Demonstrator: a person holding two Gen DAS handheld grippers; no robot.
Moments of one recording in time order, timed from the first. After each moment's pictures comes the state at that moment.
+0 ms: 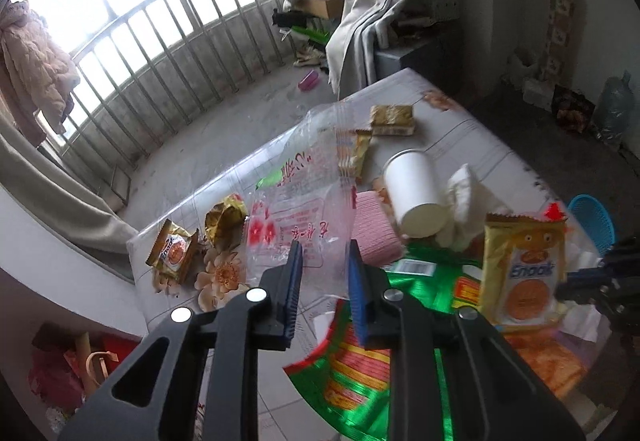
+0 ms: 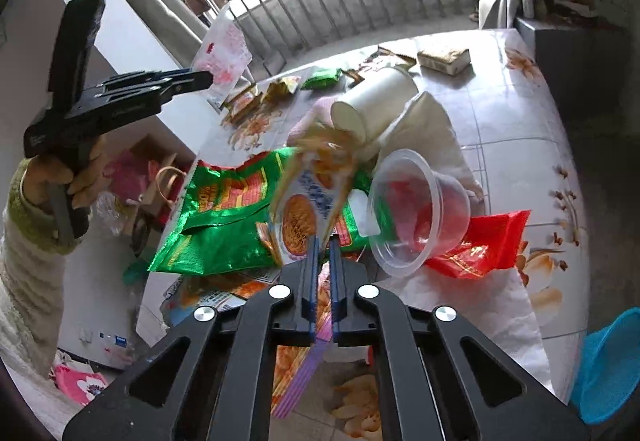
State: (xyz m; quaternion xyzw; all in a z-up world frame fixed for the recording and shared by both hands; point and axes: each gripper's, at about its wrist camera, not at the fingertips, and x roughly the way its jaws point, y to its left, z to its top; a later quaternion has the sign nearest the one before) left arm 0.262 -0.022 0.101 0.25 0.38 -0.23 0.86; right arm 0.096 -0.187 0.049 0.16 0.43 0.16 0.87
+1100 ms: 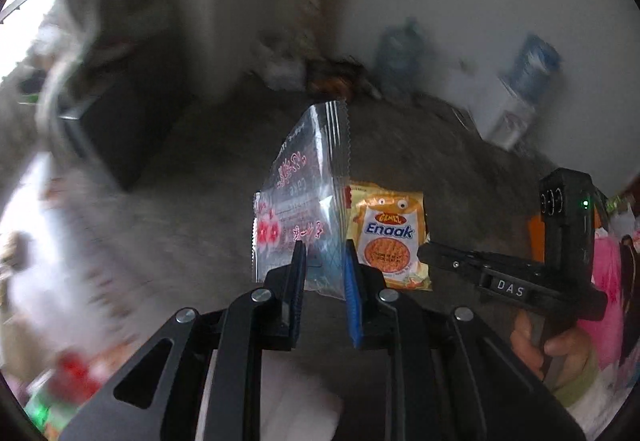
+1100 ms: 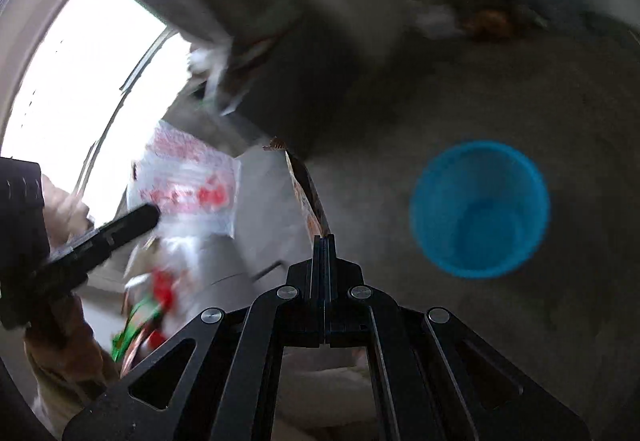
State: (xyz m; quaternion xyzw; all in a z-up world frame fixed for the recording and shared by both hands) left arm 0.024 -0.425 0.039 0.25 0.41 -0.58 0.66; right arm -0.181 -0.493 -0.019 0.46 0.29 -0.22 0.81
